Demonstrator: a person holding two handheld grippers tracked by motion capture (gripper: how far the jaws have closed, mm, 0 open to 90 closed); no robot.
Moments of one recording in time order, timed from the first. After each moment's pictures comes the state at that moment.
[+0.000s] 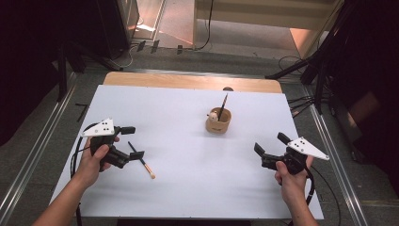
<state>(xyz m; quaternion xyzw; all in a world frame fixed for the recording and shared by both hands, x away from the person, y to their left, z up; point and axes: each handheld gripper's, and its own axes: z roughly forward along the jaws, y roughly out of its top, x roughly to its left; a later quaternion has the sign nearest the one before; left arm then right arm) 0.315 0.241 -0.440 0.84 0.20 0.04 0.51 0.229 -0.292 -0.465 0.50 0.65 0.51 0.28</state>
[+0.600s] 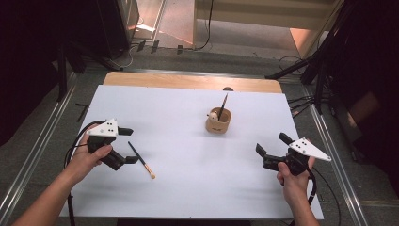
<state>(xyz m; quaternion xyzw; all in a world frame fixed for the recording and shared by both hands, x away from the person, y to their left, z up) 0.324 0.242 -0.429 0.89 0.16 0.04 0.42 0.227 -0.299 -0.465 0.49 0.65 0.51 0.28</state>
